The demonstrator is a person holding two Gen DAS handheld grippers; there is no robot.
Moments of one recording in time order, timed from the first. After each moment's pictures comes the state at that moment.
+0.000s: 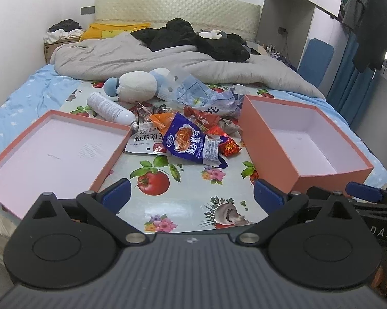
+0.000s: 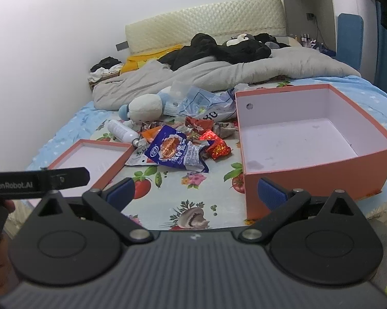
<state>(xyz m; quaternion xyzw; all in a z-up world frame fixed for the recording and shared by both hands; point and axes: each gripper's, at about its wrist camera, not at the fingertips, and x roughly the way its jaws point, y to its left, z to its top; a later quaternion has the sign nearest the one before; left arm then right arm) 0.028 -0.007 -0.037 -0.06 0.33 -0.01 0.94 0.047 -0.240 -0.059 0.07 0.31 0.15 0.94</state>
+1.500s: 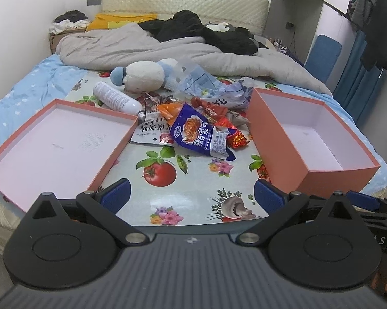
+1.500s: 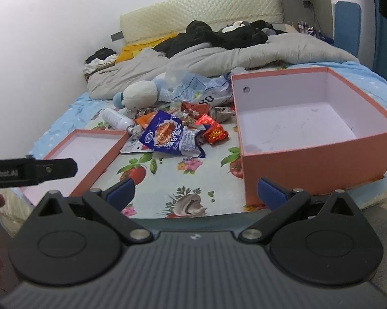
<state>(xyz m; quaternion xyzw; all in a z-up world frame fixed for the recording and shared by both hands) 0.033 0.002 -0.050 -0.07 0.35 0.00 0.93 0.052 -0.237 -0.077 0.07 0.33 0.14 0.93</state>
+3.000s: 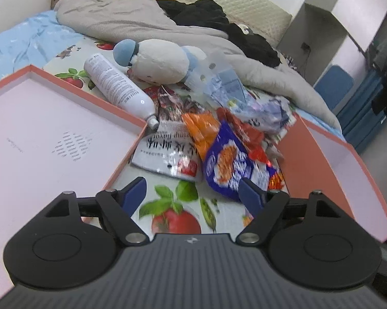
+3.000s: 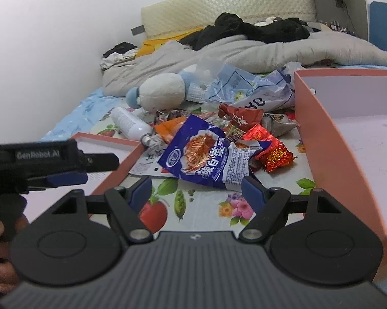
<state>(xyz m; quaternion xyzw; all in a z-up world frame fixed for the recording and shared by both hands) 0.206 0.114 -0.144 -0.20 0.35 -0.02 0.91 0.184 -0.144 -0.144 0.08 0.33 0.19 0.92</state>
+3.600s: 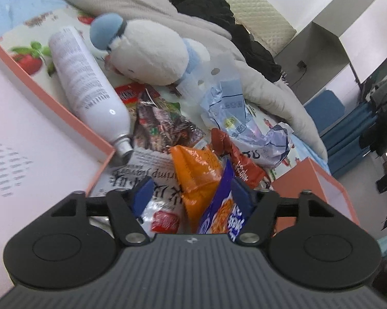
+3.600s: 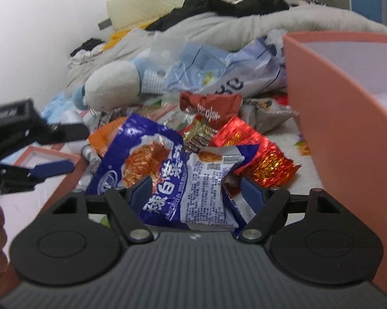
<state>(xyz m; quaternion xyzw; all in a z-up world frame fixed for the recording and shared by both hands) 0.330 0.133 -0.197 -0.31 0.36 -0.06 0.88 0.278 -0.141 -0.207 0.10 0.37 0.14 0.92</state>
